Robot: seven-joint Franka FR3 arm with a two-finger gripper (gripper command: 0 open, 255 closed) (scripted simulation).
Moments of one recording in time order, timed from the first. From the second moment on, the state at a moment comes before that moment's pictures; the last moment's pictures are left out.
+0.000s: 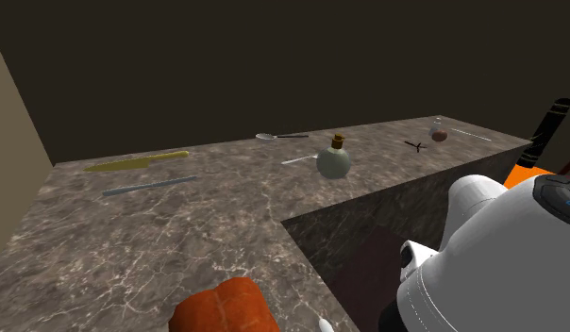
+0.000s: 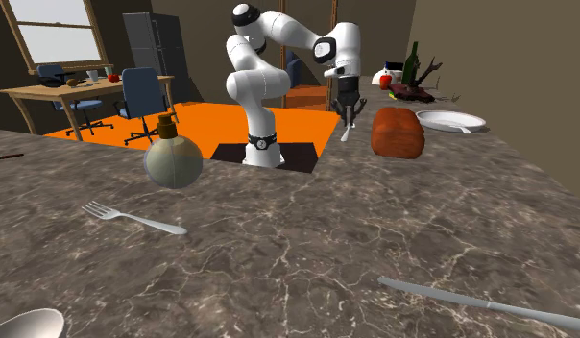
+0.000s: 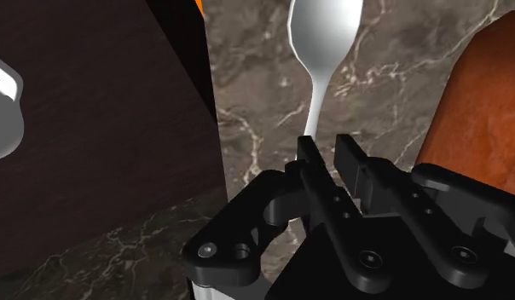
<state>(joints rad) 0.47 -1.05 1.04 -2.81 0.79 2.10 1.18</state>
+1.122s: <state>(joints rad) 0.46 -0.86 0.84 -2.88 0.95 2.15 0.94</state>
